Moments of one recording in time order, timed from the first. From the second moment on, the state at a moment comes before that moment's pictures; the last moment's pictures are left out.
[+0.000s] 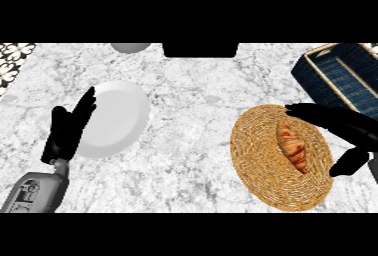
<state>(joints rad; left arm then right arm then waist) -0.21 0.31 -0.07 -1.40 0.01 0.10 0.24 -0.32 -0.64 0.13 -1.26 0.72 0.43 -0.65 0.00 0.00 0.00</state>
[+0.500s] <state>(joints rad) -0.21 0.27 -0.03 -1.38 -0.03 0.06 0.23 -0.37 -0.54 0.11 -1.19 0.82 0.42 -0.66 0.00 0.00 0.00</state>
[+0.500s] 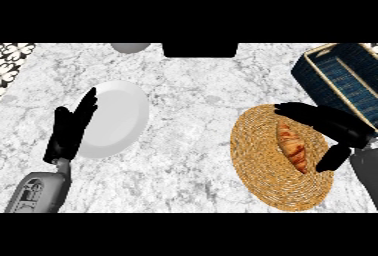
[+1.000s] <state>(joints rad) -0.20 0.25 0.01 -1.40 -0.06 0.04 0.24 -0.36 -0.49 0.11 -1.11 0.92 0.40 -0.67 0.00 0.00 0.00</state>
